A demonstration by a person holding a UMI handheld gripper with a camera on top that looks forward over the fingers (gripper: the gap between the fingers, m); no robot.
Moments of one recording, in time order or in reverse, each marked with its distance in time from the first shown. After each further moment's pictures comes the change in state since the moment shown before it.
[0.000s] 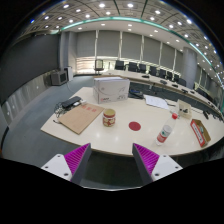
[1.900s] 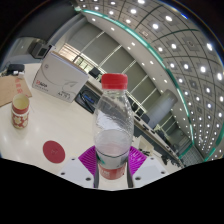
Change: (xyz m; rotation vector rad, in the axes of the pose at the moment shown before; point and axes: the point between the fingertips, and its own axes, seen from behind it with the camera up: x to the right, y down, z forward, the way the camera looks) arm 0.291 -0.104 0.271 0.153 0.531 -0.464
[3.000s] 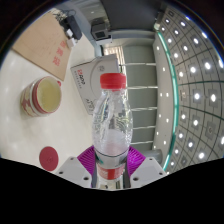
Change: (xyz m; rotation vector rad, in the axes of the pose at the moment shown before) arm -0.107 -0.137 0.003 0.206 0.028 -0.768
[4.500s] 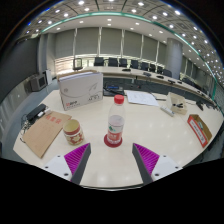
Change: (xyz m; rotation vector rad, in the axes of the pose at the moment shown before) arm -0.067 0.058 -0.171 -0.315 -0.433 1.347
